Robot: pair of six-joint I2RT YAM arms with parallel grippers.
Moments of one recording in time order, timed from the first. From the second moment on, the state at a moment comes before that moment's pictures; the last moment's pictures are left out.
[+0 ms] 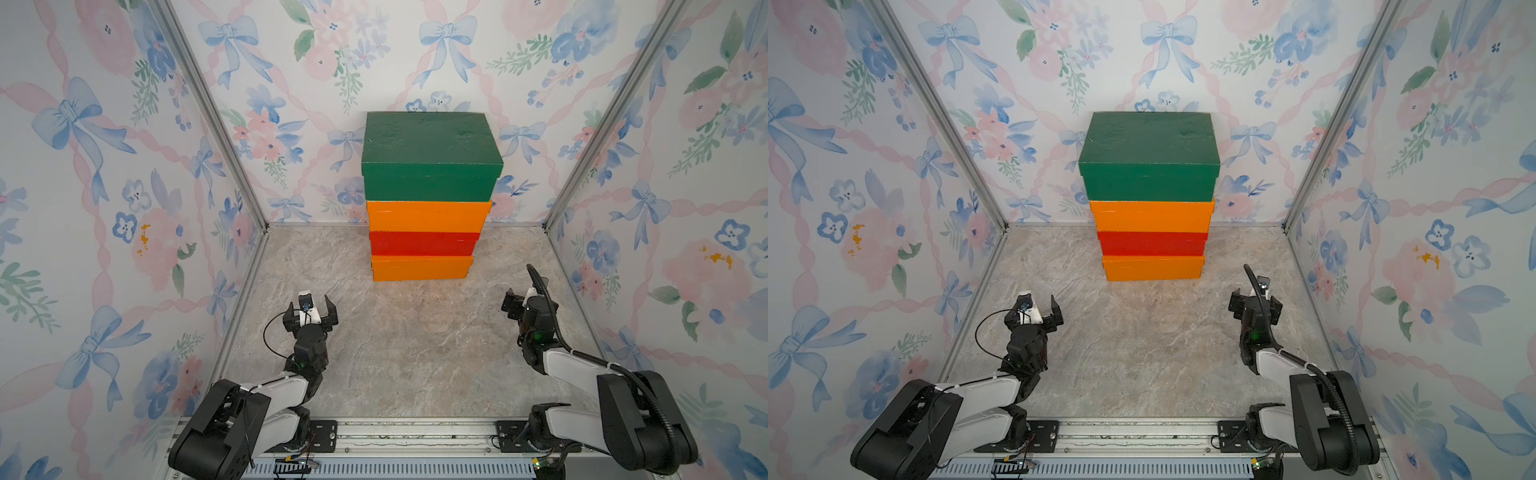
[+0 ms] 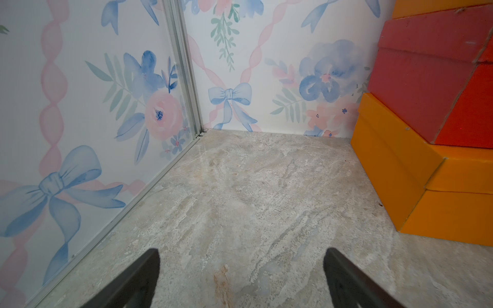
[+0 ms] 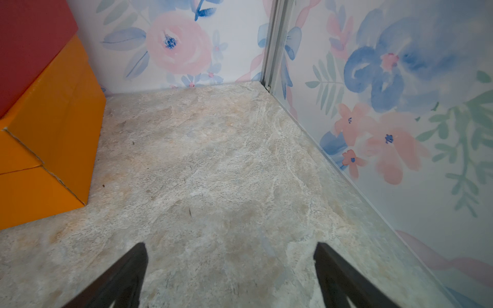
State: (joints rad) left arm -0.34 1.19 0.09 1.00 -0.62 -0.01; right arm 0.10 1.27 0.32 0.60 0.40 0.09
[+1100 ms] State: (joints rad) left arm -0.32 1.43 0.06 1.39 -0.60 0.09; right arm 0.15 1.51 0.23 1.05 0.38 -0.02
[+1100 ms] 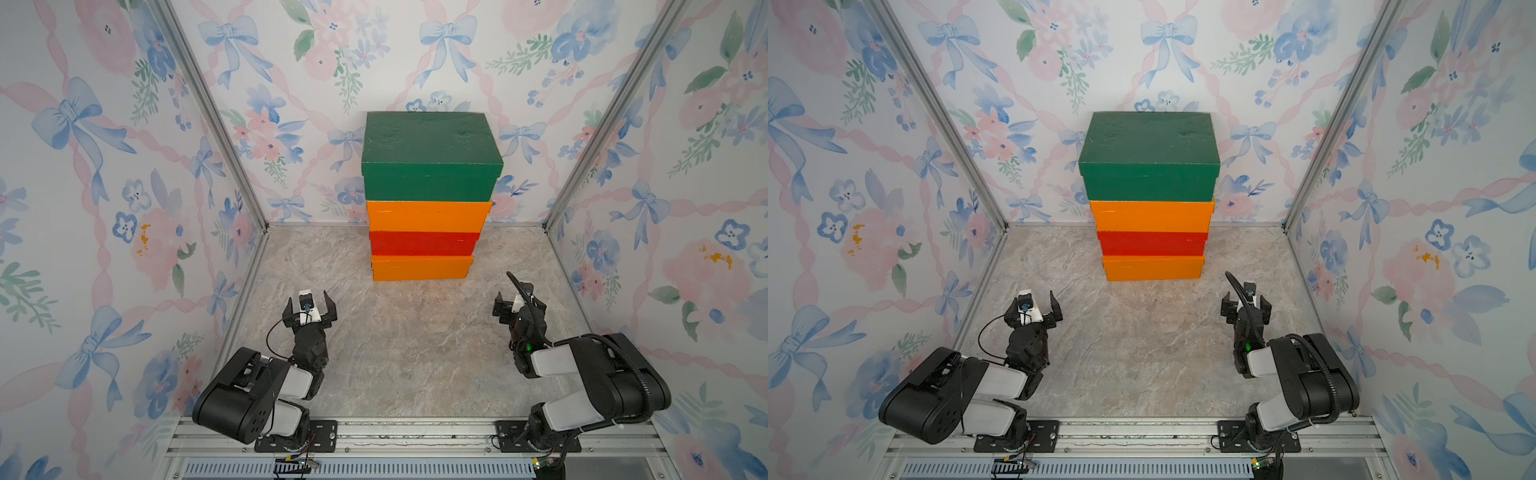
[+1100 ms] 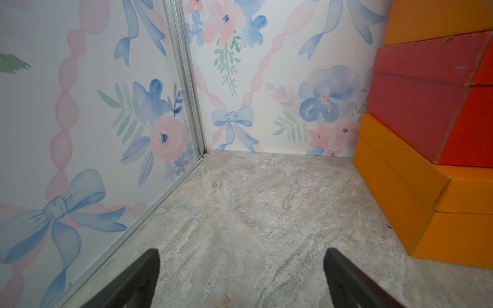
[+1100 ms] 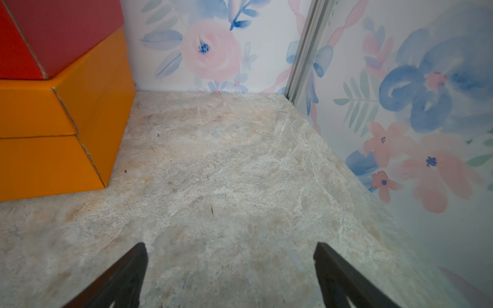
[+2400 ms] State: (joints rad) left arm -0.31 1.56 0.01 1.55 -0.56 0.11; right arm 0.21 1.62 0.19 1.22 0.43 -0.09
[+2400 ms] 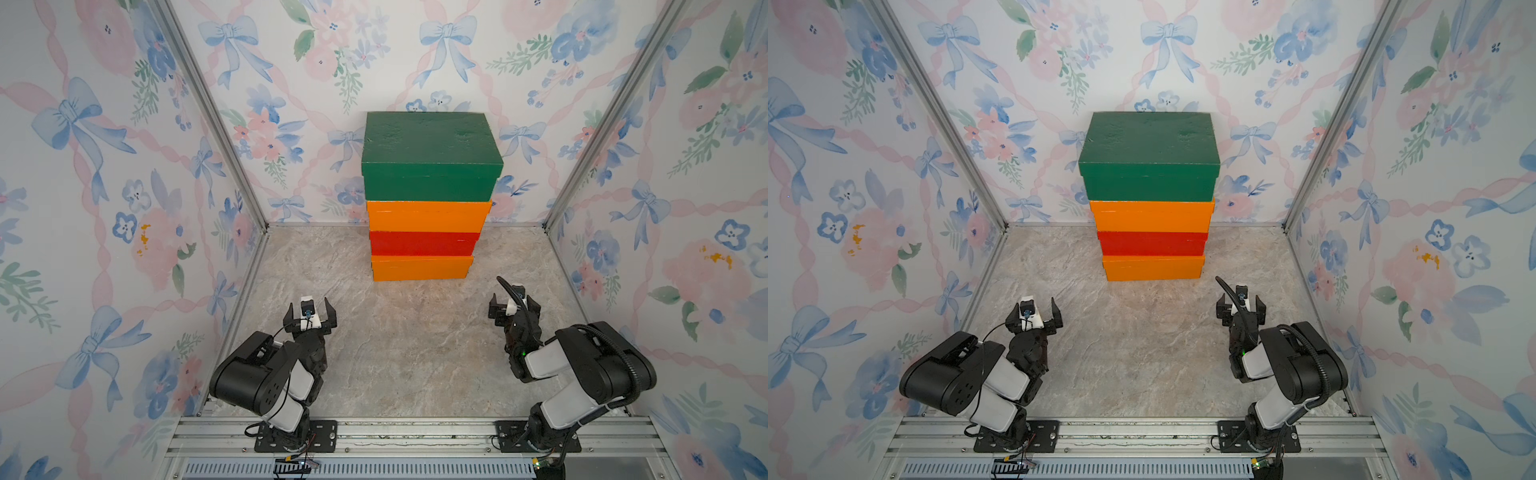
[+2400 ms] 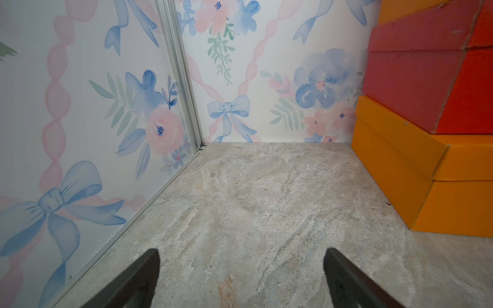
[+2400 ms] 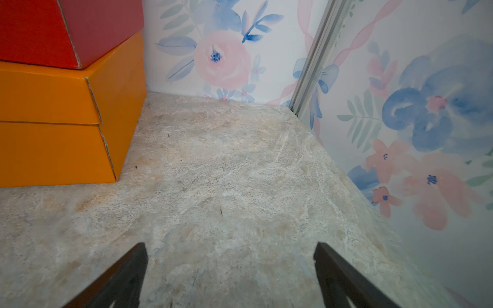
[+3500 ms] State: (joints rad) left arm -0.29 1.60 0.01 1.55 -0.49 0.11; right arm 0.21 1.62 0.19 1.24 0.43 -0.10
